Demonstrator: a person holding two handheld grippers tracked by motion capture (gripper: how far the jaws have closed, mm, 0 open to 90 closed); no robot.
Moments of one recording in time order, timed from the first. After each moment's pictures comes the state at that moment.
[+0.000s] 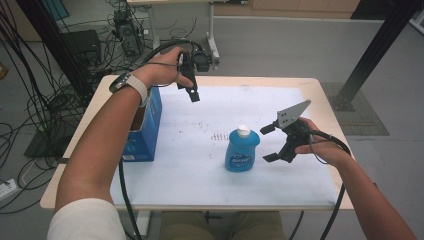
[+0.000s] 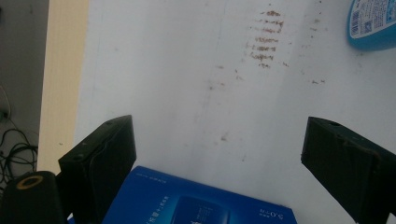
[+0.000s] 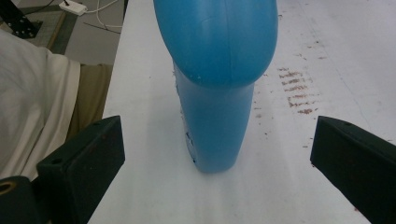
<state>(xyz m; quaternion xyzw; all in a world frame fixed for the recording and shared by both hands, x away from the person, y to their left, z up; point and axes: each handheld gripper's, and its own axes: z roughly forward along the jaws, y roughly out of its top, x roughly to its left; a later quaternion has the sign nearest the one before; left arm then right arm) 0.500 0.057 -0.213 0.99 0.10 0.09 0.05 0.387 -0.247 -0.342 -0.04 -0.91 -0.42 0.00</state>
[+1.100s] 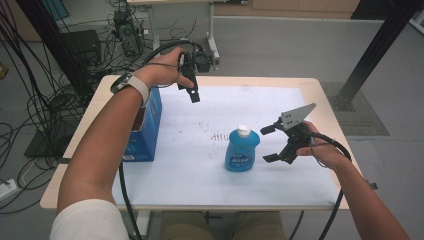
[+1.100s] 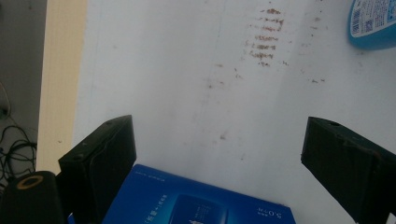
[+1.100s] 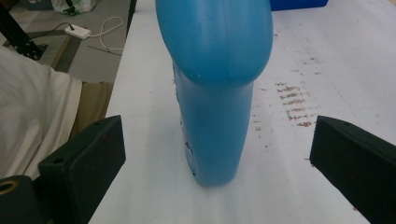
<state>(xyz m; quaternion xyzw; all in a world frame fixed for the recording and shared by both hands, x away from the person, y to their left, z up) 0.499 0.055 -0.214 0.99 0.11 0.09 0.04 0.385 -0.254 -0.352 -0.04 -0.88 -0.47 0.00</state>
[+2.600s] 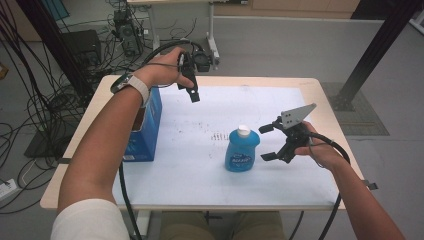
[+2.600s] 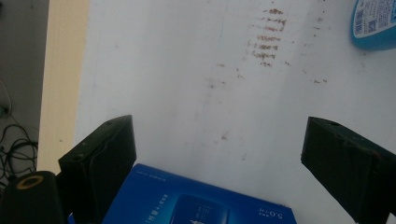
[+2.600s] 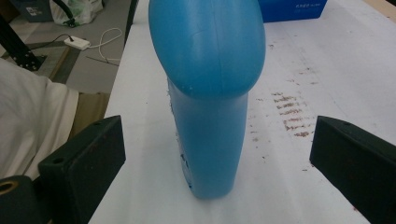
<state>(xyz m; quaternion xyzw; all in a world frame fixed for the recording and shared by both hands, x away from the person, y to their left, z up) 0.500 0.056 -0.215 0.99 0.11 0.09 0.04 0.388 -0.251 -0.355 -0.05 -0.87 -0.49 0.00</state>
